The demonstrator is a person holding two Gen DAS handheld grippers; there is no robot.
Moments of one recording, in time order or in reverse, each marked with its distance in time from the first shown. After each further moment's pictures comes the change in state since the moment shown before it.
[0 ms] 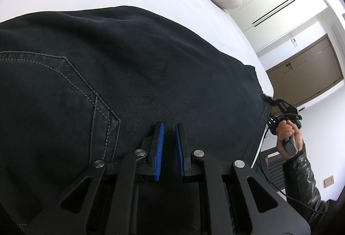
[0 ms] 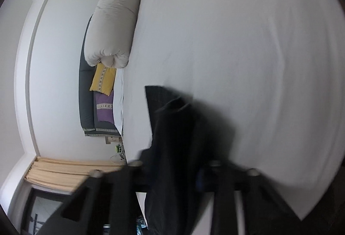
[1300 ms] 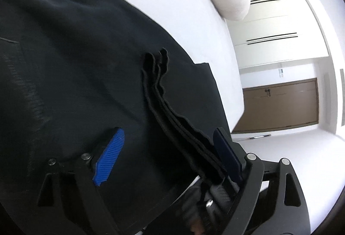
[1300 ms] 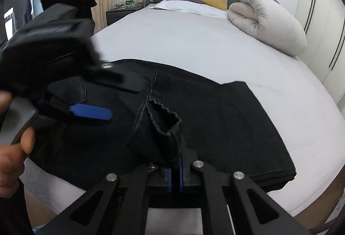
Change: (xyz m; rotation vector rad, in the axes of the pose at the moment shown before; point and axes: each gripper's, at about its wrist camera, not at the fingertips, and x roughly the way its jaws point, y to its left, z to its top) left arm 0.021 -0.016 0.028 -0.308 0.111 -0.212; right arm 0.069 0.125 -0.379 -1.610 0.192 -0.432
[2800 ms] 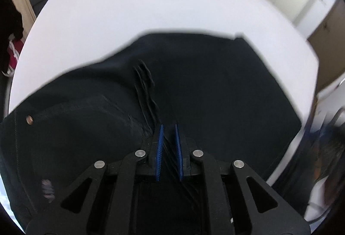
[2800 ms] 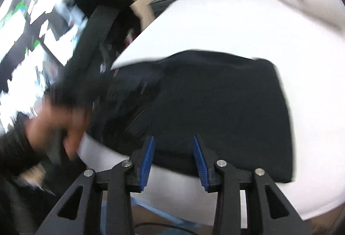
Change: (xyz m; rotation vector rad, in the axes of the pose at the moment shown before) left arm 0.032 -0.059 -0.032 0.497 -0.084 0.682; right arm -0.020 -0.087 0.020 0.264 0.127 0.508
